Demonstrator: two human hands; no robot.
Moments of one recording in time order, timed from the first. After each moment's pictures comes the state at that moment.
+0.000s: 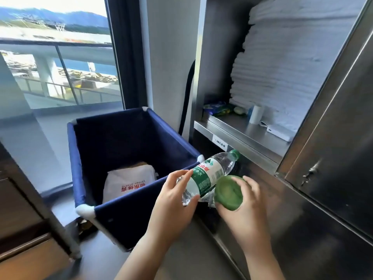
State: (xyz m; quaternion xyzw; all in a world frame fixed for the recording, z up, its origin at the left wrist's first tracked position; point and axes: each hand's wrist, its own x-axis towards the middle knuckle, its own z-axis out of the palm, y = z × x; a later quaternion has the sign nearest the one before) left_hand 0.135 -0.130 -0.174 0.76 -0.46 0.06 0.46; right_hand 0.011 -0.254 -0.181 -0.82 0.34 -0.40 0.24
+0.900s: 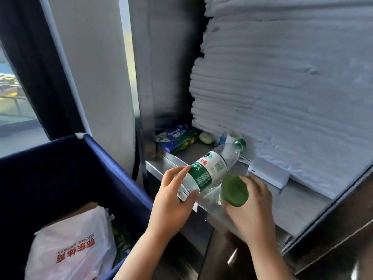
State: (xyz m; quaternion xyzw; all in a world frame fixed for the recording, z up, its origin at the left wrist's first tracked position) left_hand 0.304 -0.474 -0.170 0.66 -0.52 -0.02 0.55; right_hand 0.145 -0.574 -0.179 -0.77 0.46 -0.42 0.12
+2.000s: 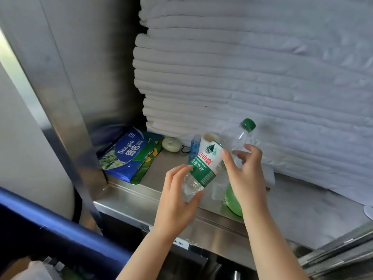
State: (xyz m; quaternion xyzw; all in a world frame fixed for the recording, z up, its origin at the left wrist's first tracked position) left_hand 0.364 -0.631 -0.221 0.51 -0.64 -0.08 0.57; right_hand 0.215 -0.684 -0.151 -0.59 0.59 -0.49 0.24
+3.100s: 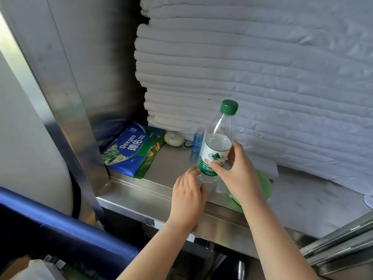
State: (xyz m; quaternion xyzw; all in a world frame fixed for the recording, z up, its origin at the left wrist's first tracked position) left_hand 0.346 -0.652 -0.259 0.60 -0.67 0.04 0.42; right_hand 0.223 -0.688 -0.177 -0.70 0.55 -0.42 0.19
